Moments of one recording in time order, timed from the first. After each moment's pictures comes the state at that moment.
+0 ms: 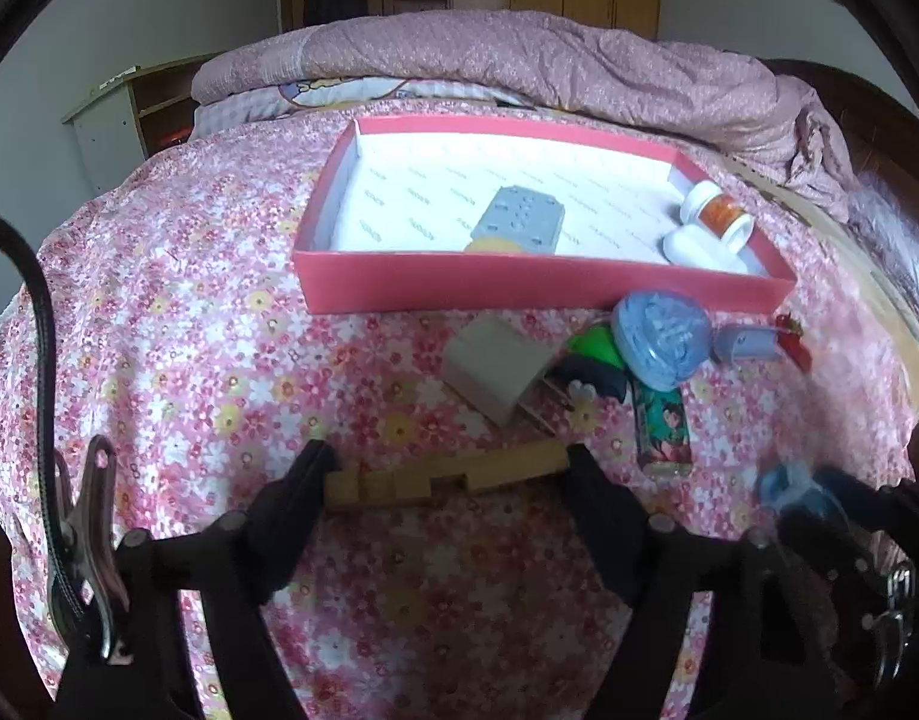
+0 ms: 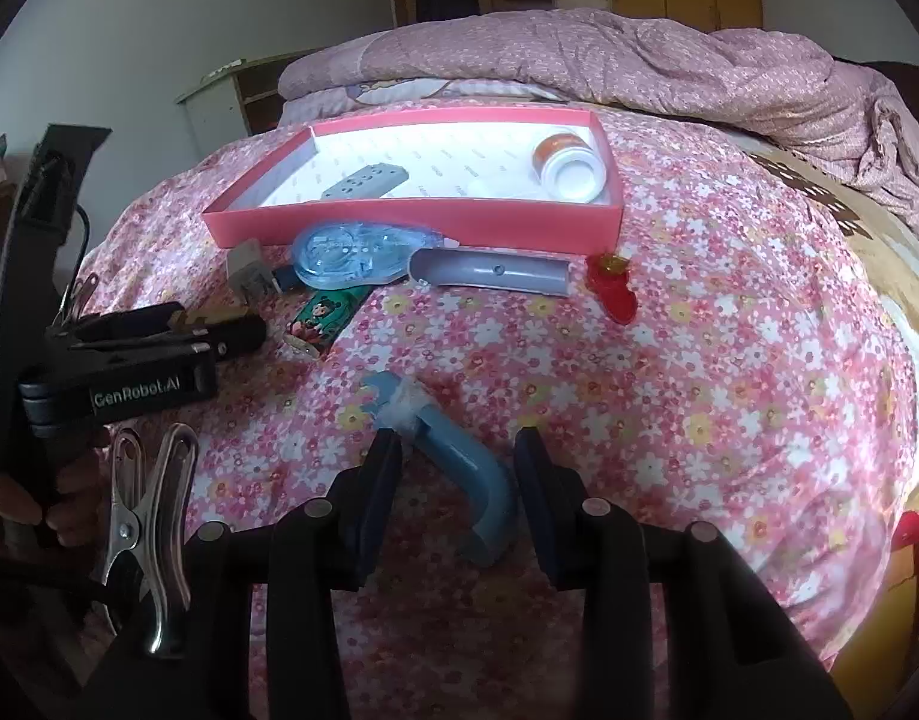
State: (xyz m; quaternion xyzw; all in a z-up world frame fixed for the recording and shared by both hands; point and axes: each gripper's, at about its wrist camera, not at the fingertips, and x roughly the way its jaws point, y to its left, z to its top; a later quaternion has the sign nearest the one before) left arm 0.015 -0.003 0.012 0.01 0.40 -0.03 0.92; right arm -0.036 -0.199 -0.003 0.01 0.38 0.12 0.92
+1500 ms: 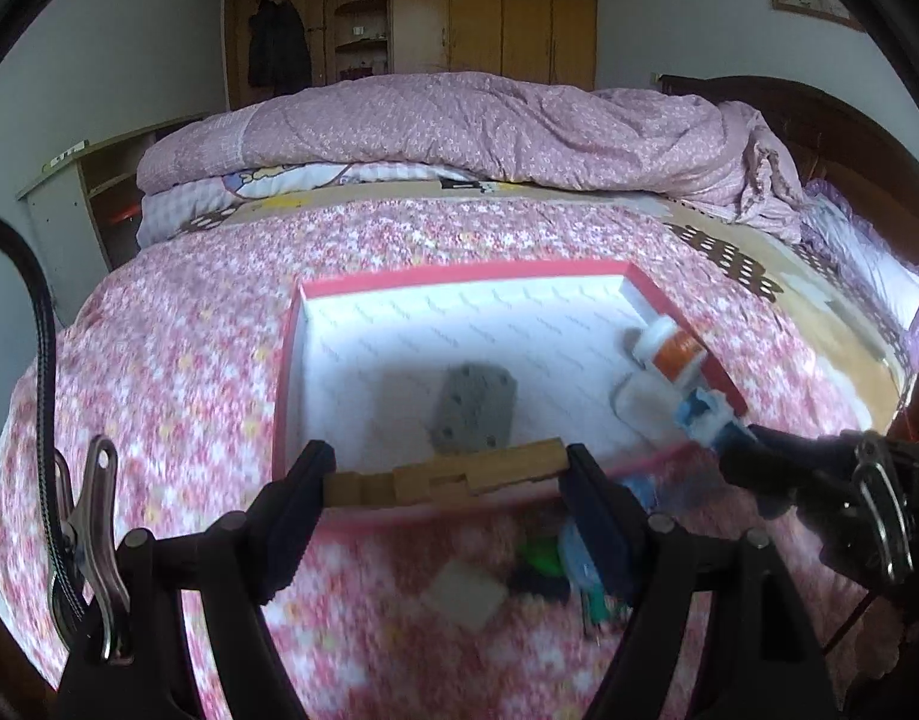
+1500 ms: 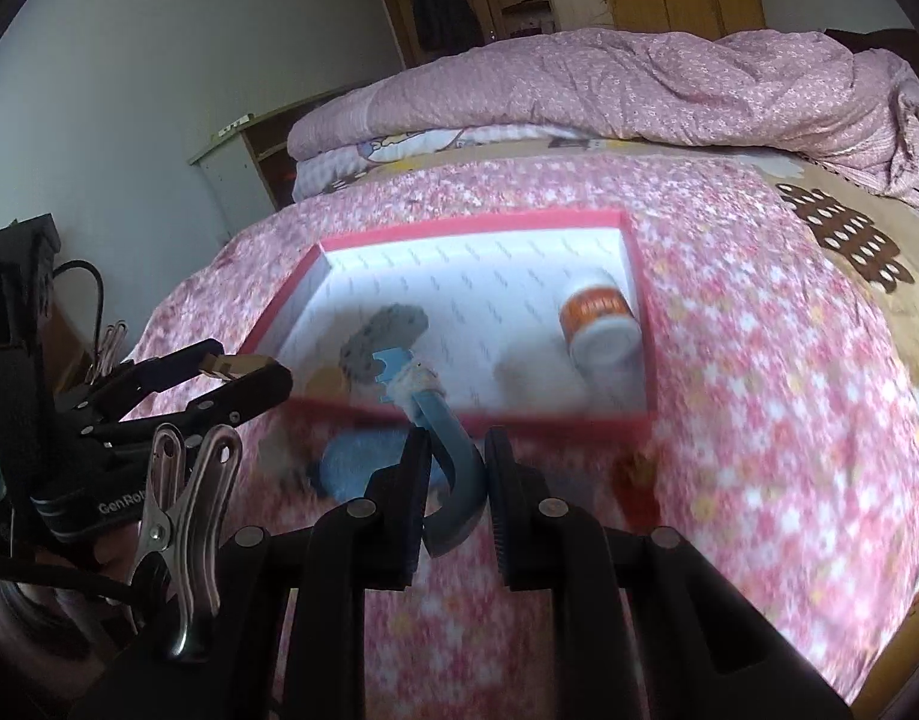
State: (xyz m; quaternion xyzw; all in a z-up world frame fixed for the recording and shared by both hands) left arm 0.072 -0.018 0.084 0.04 0.34 -0.10 0.93; right arm 0.048 -0.198 0.067 0.08 0.37 0.16 0.91
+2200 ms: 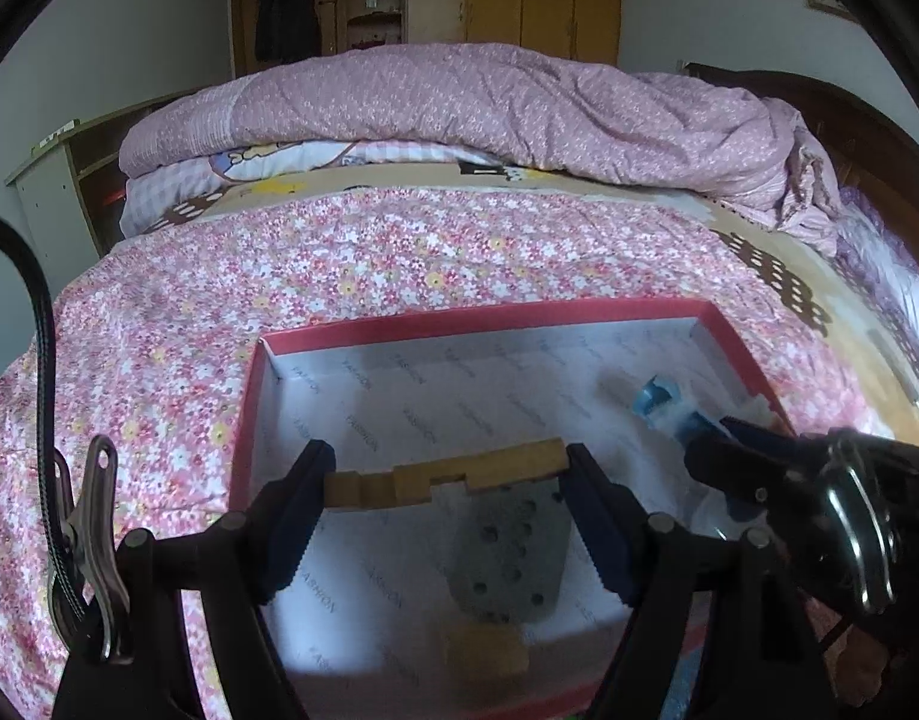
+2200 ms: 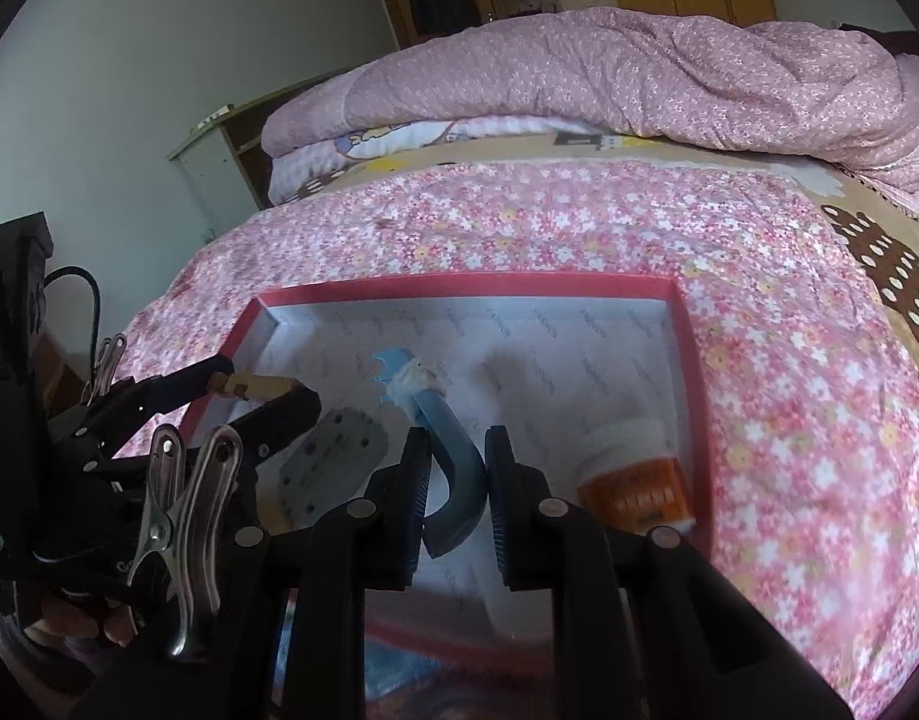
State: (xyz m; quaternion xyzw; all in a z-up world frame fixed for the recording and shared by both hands) left arm 0.171 -0.023 0.065 0.03 0.38 -0.08 0.92; right arm 0.153 -0.186 0.057 0.07 0.39 0.16 0.91
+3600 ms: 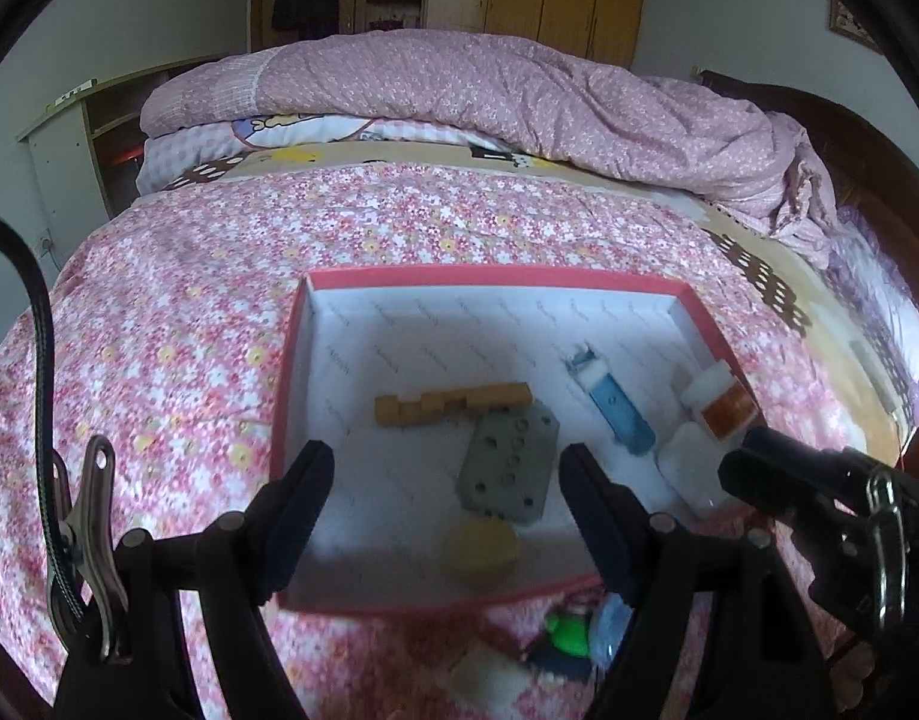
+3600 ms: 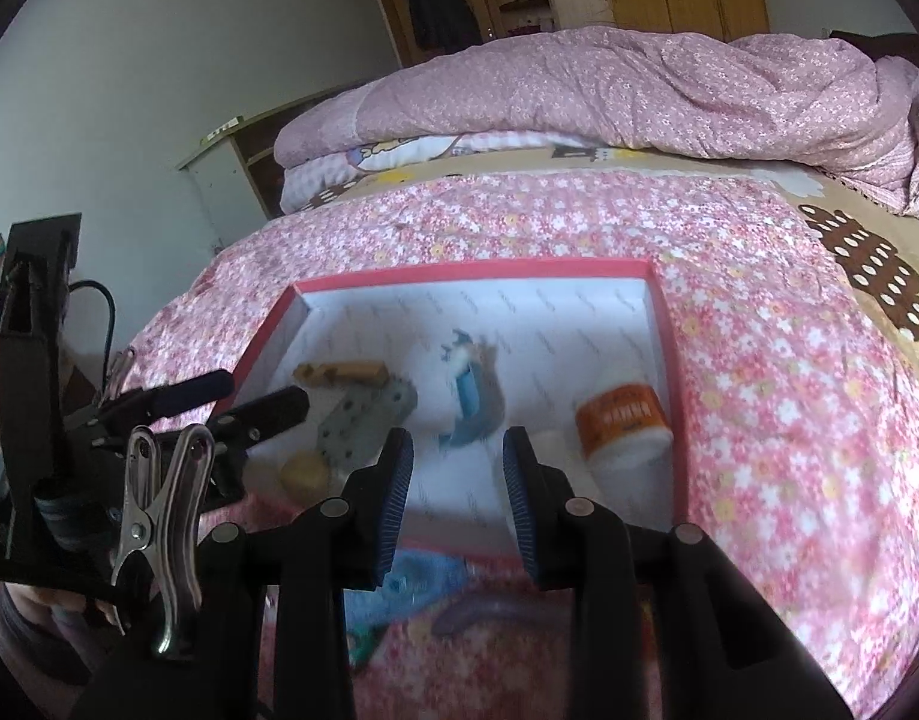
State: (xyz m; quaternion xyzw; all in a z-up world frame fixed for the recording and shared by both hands) left arm 0.122 -0.005 0.080 -0.01 0.40 -0.08 0.91; right arm 0.091 -0.191 0.071 0.07 0.37 0.15 0.91
